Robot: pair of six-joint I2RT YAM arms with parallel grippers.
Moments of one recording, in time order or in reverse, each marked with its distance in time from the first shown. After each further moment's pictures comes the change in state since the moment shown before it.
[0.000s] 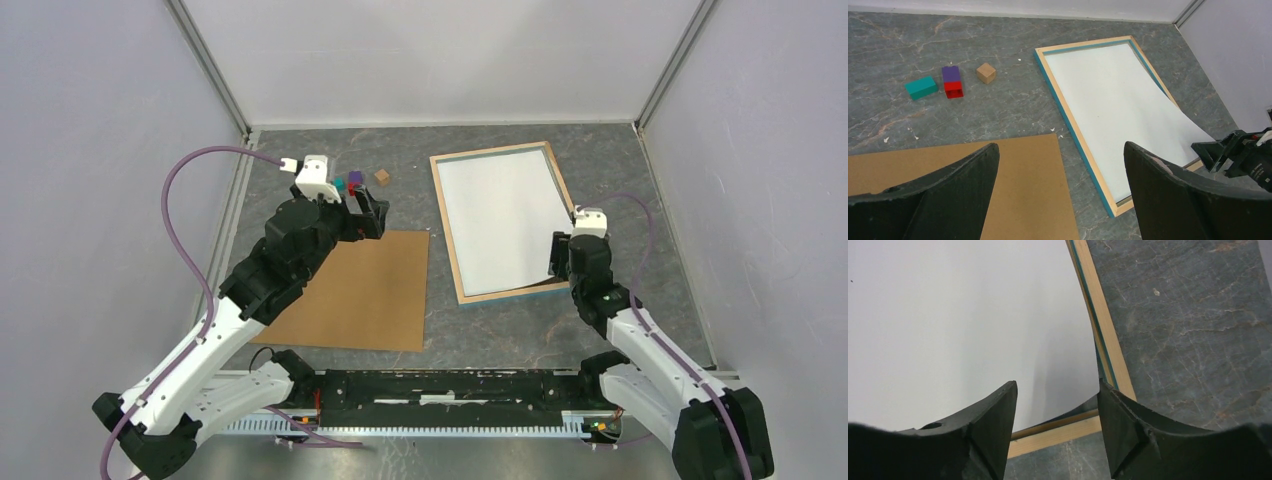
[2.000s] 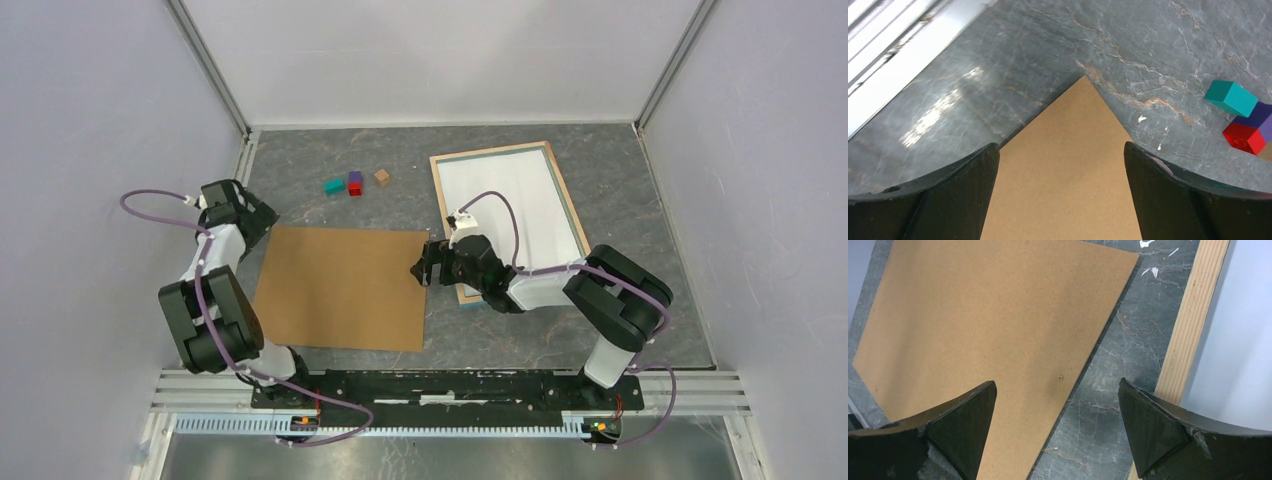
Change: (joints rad) left arm 1.044 0.601 -0.076 0.029 0.253 -0.161; right arm 0.553 0.833 0.315 0.578 -0.306 0.436
